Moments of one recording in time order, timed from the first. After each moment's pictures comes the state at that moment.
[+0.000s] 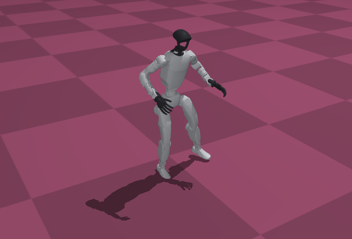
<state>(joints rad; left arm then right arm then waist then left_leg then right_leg) 0.32 0.79 -0.05 0.20 -0.21 -0.24 0.34 0.34 -0.61 0.12 -0.06 0.14 -0.16 -0.18 -0.02 -0.12 0.17 -0.06 0.34 0.10 0.11 0.10 -0.13 -0.16 -0.07 -0.20 0.40 -0.20 0.13</state>
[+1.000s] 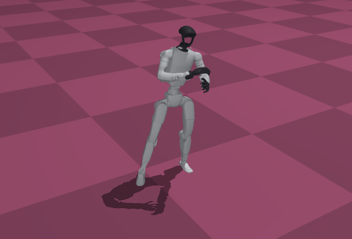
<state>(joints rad) -0.49 0.47 -0.65 0.12 -0.10 -0.21 0.20 -0.55 -0.38 0.68 -0.21 -0.65 -0.14 -0.26 0.17 -0.20 0.10 0.05 0.04 0.10 0.07 -0.24 -0.07 -0.07 -0.36 -0.25 0.12 0.25 0.26</state>
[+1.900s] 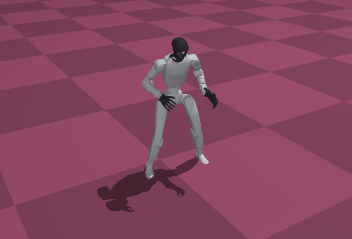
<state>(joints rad) 0.07 0.39 -0.12 0.00 -0.49 -0.28 0.37 -0.08 -0.54 0.31 -0.25 -0.43 -0.01 -0.56 0.00 0.01 0.49 -0.17 0.23 0.01 0.42 -0.32 -0.12 -0.44 -0.31 -0.03 0.77 -0.35 0.20</state>
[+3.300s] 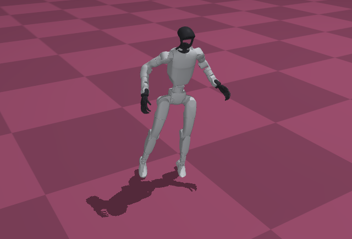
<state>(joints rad) 0.42 0.57 0.01 0.33 -0.52 -0.23 0.24 0.46 -0.75 0.01 0.23 0.40 -0.10 -0.13 0.10 0.09 0.13 -0.08 0.01 -0.07 0.01 0.28 -0.26 -0.02 -0.17 -0.09 0.14 0.28 0.24</state>
